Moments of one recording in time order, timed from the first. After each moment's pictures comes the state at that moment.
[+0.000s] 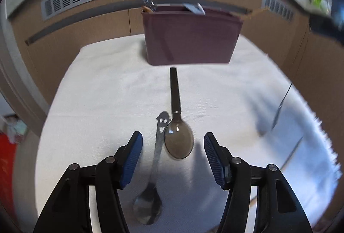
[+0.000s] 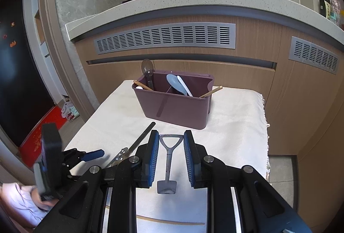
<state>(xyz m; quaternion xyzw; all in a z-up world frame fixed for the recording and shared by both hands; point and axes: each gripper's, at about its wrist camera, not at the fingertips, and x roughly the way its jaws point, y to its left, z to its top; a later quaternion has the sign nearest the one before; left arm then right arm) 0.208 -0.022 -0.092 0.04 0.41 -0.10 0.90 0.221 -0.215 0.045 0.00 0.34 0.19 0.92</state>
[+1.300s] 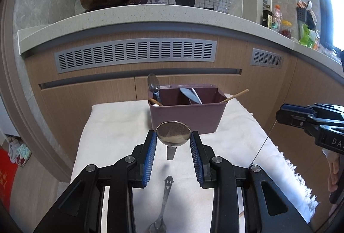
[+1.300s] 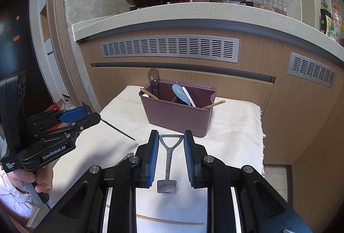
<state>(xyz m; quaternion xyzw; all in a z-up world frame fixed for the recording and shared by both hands) 0.196 -0.002 0.032 0.01 0.27 -0.11 0.96 0.202 -0.205 0.065 -0.02 0.31 0.19 0.93</state>
